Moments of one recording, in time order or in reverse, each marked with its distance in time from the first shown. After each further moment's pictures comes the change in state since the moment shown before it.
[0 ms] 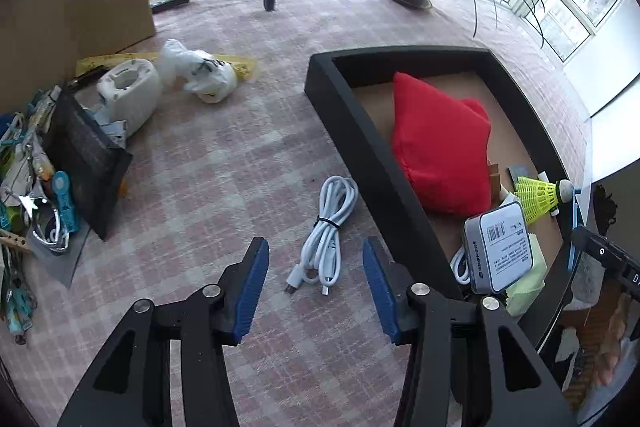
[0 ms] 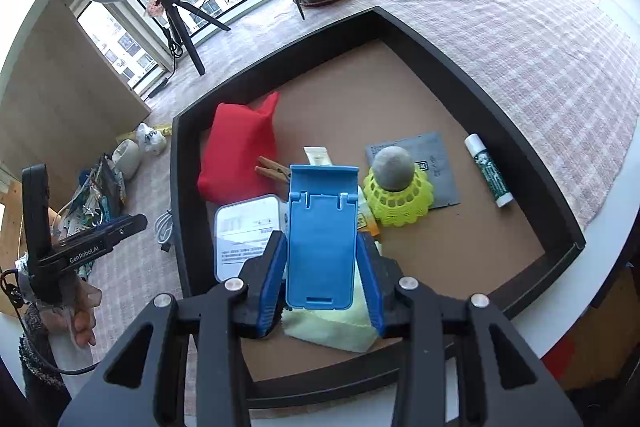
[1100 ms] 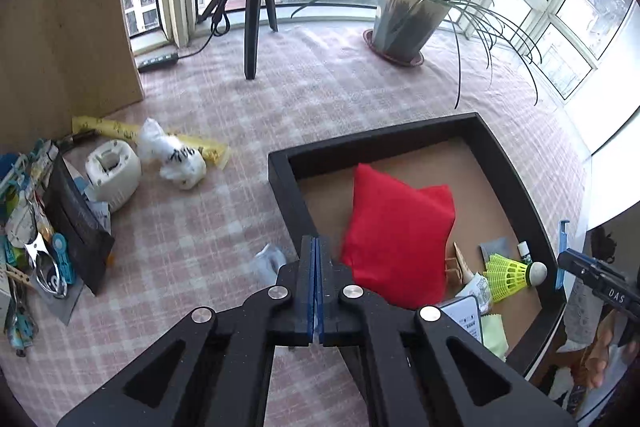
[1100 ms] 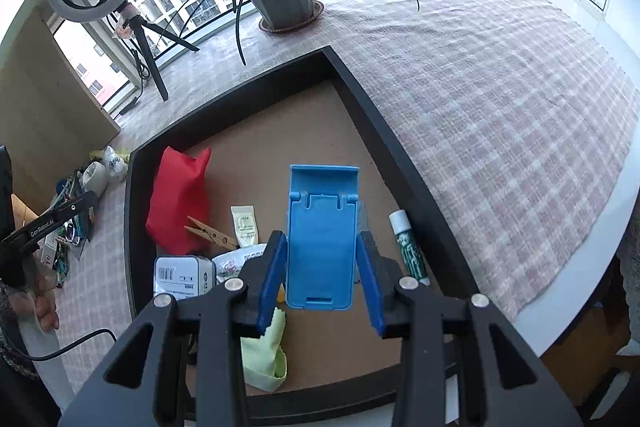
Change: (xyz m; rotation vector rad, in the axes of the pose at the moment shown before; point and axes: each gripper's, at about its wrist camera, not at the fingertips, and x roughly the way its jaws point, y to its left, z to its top) left arm -0.031 -0.036 0.042 -0.050 -0.146 0.032; right arm -0.004 -0.055 0.062 -0.059 -0.010 -0.061
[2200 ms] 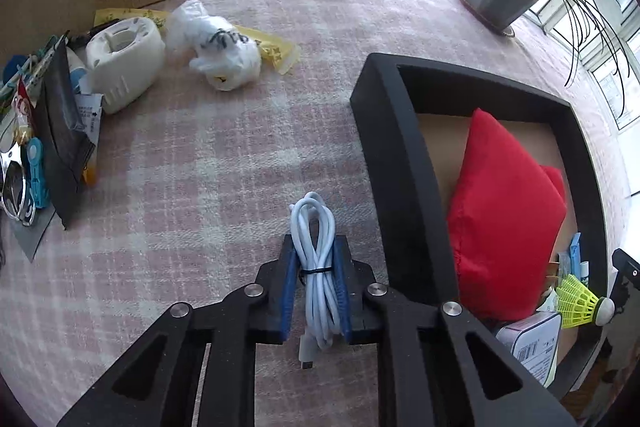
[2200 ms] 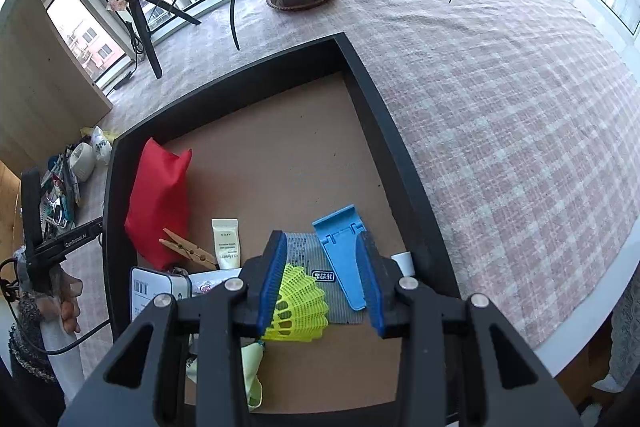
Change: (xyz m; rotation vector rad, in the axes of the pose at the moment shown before) left arm 0.079 0.037 -0.030 -0.210 0.149 0.116; right arm 0.043 -0.003 0.031 -0.087 0.099 0.008
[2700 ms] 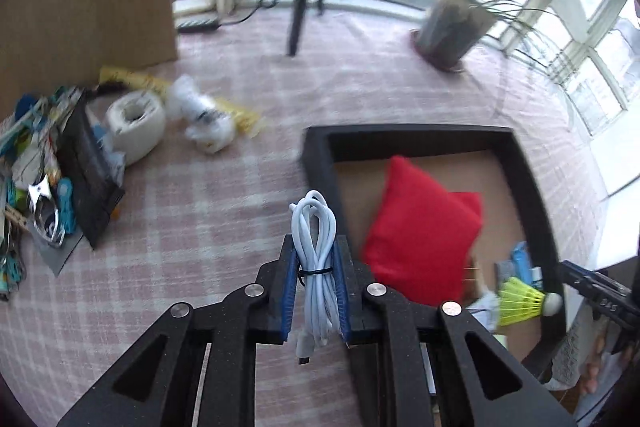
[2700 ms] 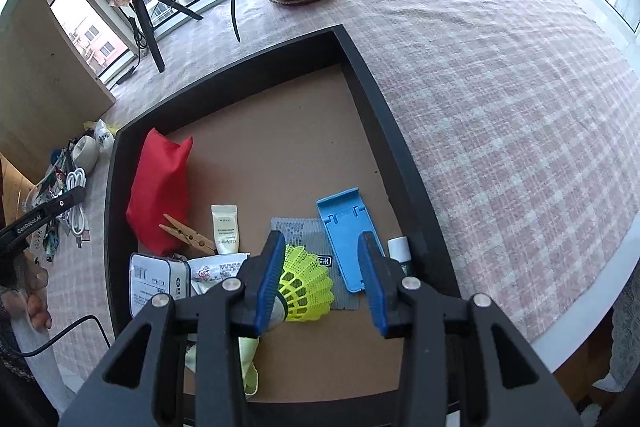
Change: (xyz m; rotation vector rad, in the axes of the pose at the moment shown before) left arm -0.076 -0.031 0.004 0.071 -0.131 -0.088; right arm -0.008 -0.003 -0.014 0.003 0.002 0.010
